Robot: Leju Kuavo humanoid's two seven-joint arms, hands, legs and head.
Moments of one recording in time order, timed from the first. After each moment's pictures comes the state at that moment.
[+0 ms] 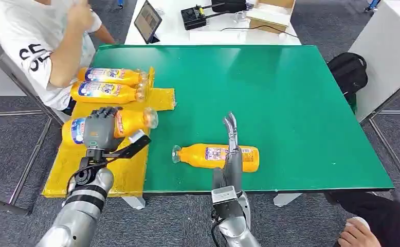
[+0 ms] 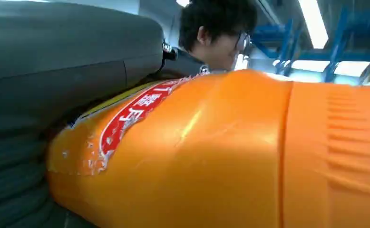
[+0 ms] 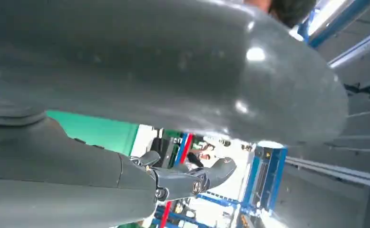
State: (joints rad) left arm -0.52 -0.15 0.07 -0.77 -1.61 0.70 -0.24; right arm -0.07 0.28 0.37 -1.38 0.20 -0.51 -0.66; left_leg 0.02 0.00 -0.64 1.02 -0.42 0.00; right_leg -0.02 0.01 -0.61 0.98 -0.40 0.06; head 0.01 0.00
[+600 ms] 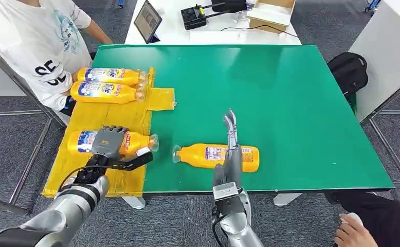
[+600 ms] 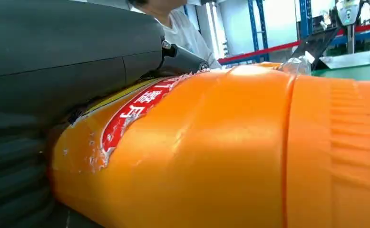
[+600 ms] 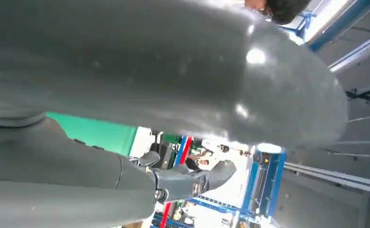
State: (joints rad) left arm -0.67 -0.04 -0.18 -0.35 -1.52 0.62 -0.17; right arm -0.09 0.28 0.37 -1.36 0.18 -0.48 -0.66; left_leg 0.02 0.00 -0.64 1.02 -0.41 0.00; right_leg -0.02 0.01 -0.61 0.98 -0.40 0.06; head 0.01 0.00
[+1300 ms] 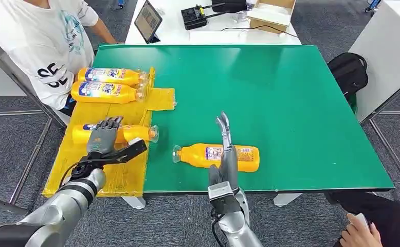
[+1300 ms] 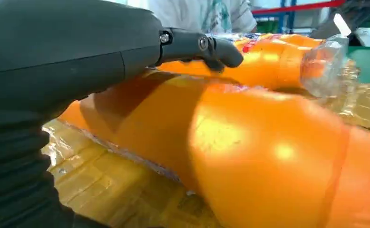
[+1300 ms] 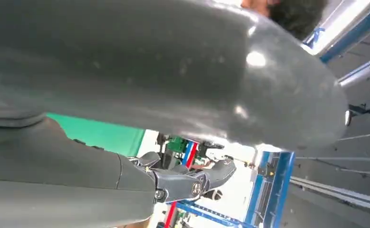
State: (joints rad) left arm -0.70 -0.04 -0.05 -0.33 -1.31 0.47 -0.31; right arm -0.10 0.28 0.37 -1.31 0.20 -0.45 -0.66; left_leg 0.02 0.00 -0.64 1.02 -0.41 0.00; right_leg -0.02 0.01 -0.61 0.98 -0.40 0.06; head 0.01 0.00
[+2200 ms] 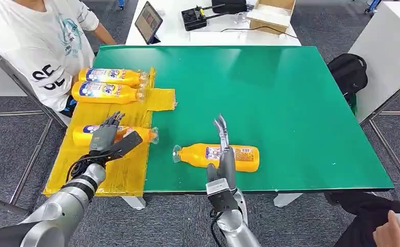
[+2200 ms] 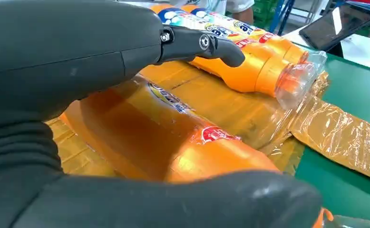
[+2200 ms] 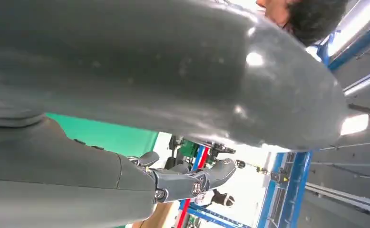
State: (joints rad) left arm -0.72 -0.07 0.11 -0.33 -1.18 0.36 -0.44; right arm -0.11 0.29 0.34 -1.25 0.21 -0.44 -0.66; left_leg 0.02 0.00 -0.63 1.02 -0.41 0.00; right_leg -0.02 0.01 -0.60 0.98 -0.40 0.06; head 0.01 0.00
